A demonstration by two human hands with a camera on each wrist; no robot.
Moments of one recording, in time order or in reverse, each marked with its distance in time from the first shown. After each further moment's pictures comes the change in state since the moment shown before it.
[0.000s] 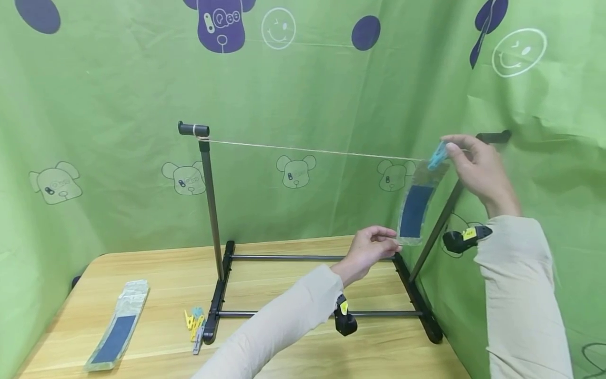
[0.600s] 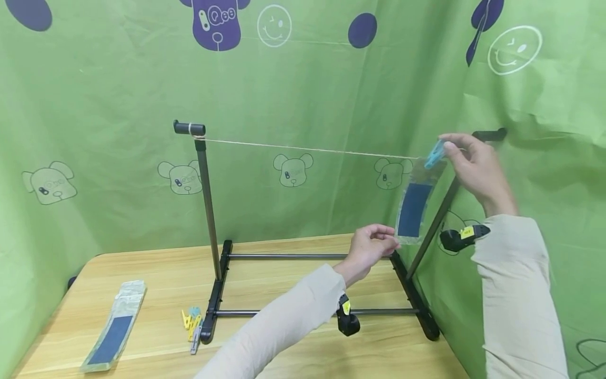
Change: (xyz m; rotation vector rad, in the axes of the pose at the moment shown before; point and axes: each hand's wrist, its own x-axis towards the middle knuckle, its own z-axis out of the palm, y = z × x) left_hand 0.000 -0.002 0.010 0.073 0.094 0.031; right_hand -0.003 0.002 -0.001 0.082 -0.008 -0.004
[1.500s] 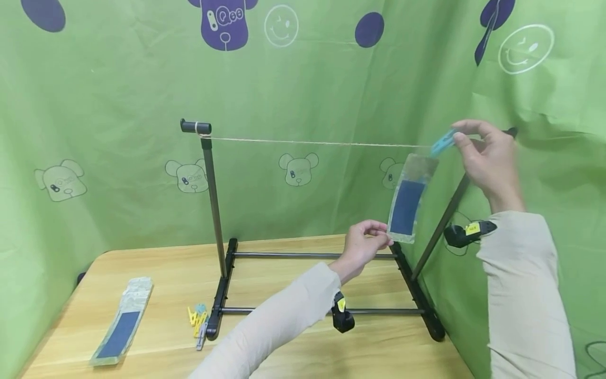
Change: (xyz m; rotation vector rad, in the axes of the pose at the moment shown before) left_hand 0.003 0.006 -0.019 0.140 0.060 0.046; right_hand 0.005 -0.017 0.007 0.090 0.201 -0.054
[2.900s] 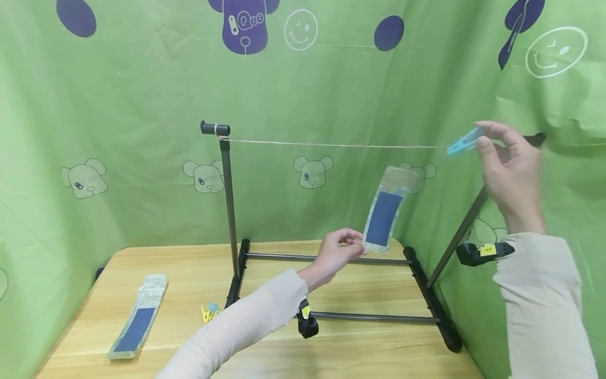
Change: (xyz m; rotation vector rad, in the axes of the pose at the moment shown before) left_hand -0.001 -0.007 -0.087 -0.022 -0.090 0.059; right_hand -0.011 -0.011 0.017 0.142 0.118 -0.135
